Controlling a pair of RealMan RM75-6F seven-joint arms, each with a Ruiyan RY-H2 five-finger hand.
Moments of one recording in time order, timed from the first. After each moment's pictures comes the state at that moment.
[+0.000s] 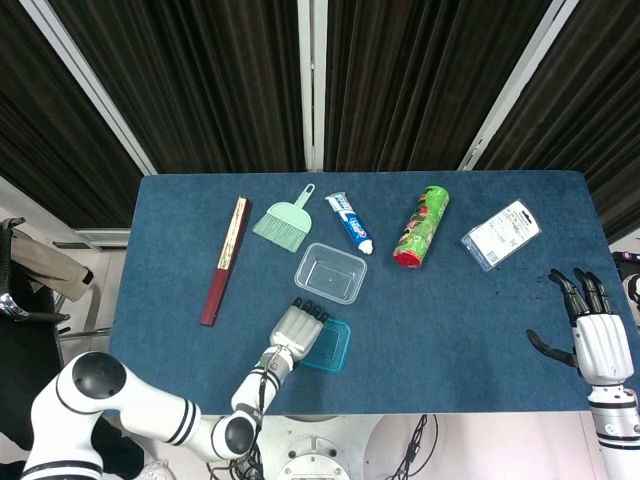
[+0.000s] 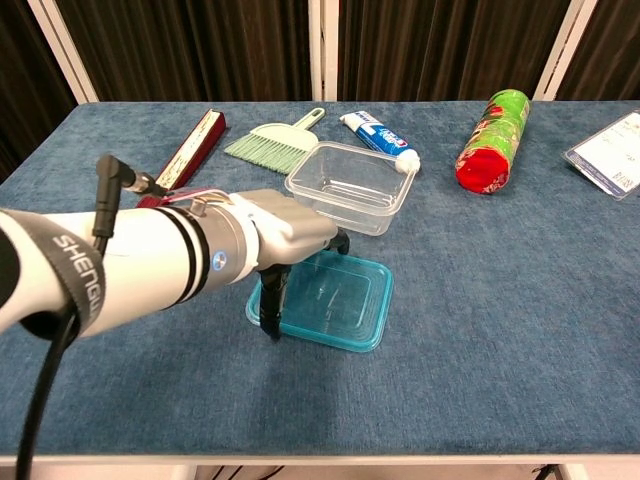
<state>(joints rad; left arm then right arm) -1.19 -1.81 -0.14 -1.73 0.28 1.14 1.14 0.12 -1.26 0.07 -1.34 -1.55 1.59 0.26</state>
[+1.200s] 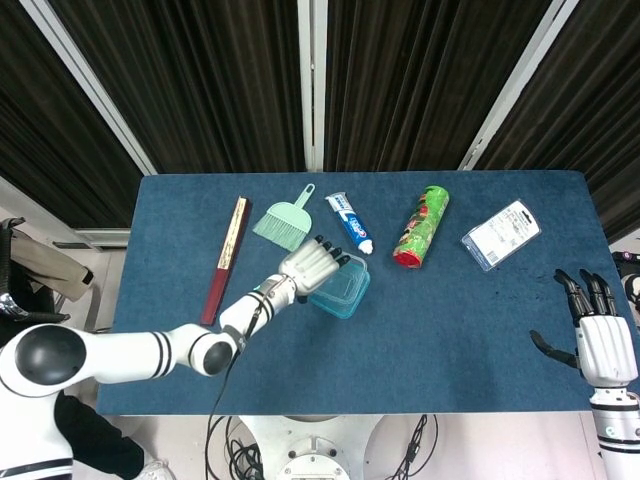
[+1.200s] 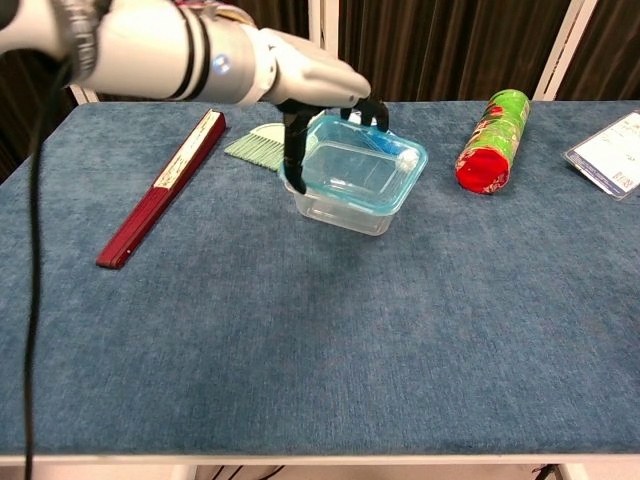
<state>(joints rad) -1.37 -1.52 -0.15 -1.44 0.62 0.60 0.79 0.10 -1.21 0.09 -1.47 -1.52 1.56 0.16</state>
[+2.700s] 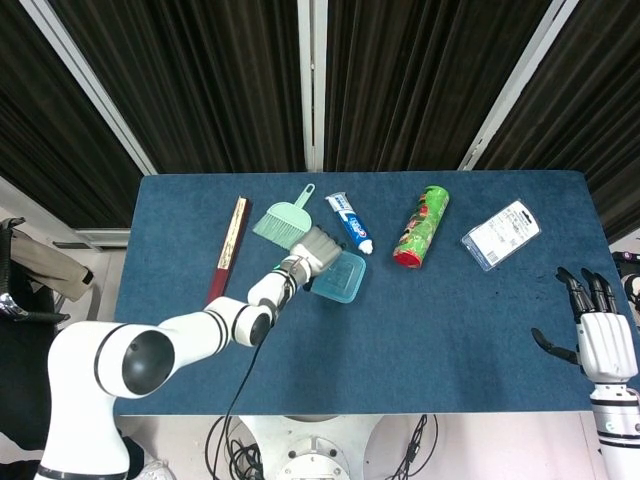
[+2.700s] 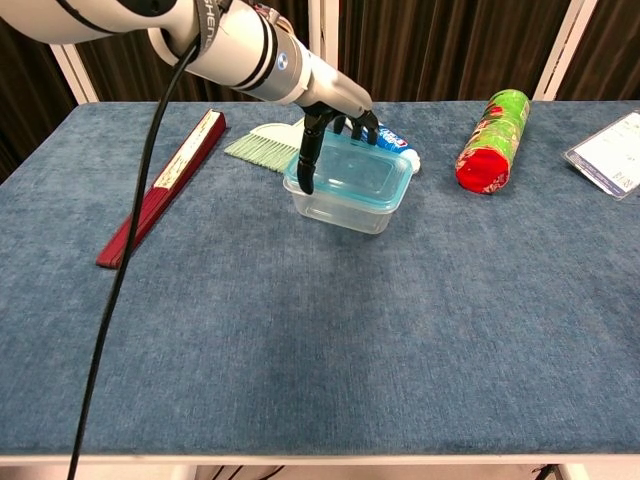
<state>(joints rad) -1.71 -1.64 0.16 -1.14 0.23 0.44 0.59 0.10 -1.22 0.10 -1.45 -1.49 1.52 0.17</state>
